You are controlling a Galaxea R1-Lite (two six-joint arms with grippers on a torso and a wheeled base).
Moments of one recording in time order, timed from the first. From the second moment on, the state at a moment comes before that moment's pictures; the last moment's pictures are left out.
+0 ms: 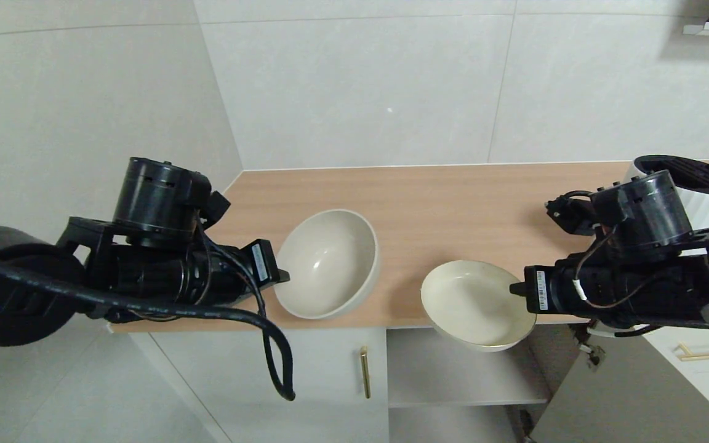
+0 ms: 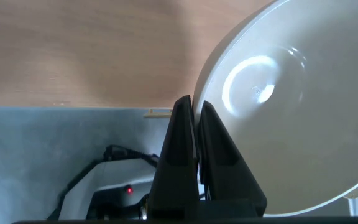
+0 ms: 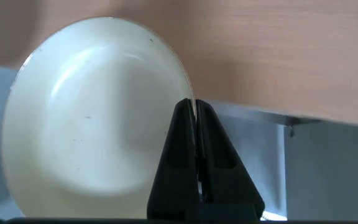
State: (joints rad) left arm -0.41 1.64 -1.00 -0.01 -0.08 -0.66; right arm 0.52 1.61 -0.96 -0.03 -0.08 0.36
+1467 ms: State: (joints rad) left arm -0.40 1.57 -0.99 -0.01 -0.08 -0.66; right arm 0.52 1.58 -0.92 0.01 -0.05 0.33
